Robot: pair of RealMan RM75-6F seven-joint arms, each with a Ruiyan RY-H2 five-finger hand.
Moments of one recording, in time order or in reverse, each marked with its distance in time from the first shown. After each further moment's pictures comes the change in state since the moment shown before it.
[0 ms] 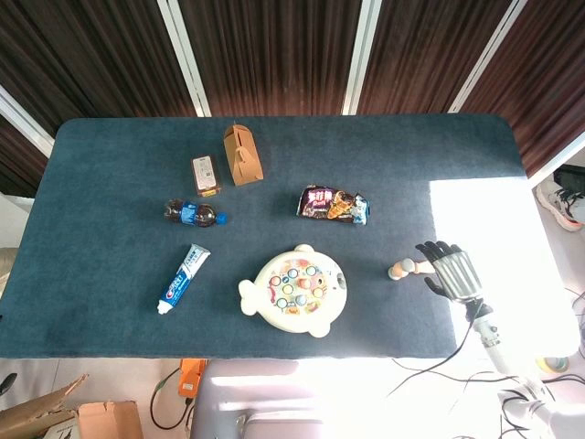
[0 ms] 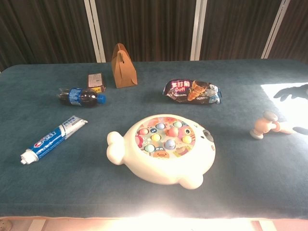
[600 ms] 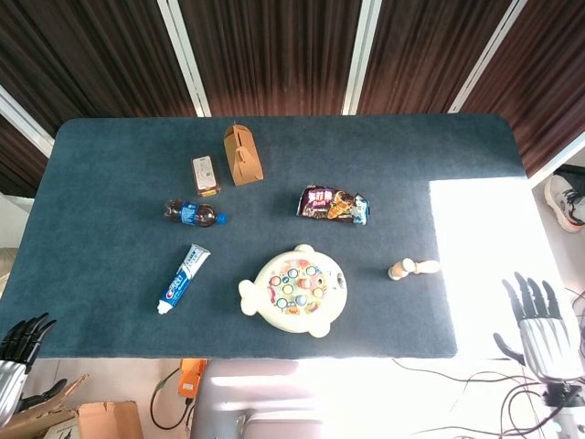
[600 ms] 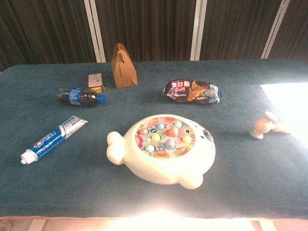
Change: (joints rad) left arm -0.033 -0.035 0.064 -0.077 0.140 0.059 -0.105; right arm -0.369 0.435 -0.075 -0.769 0.059 0.286 -0.288
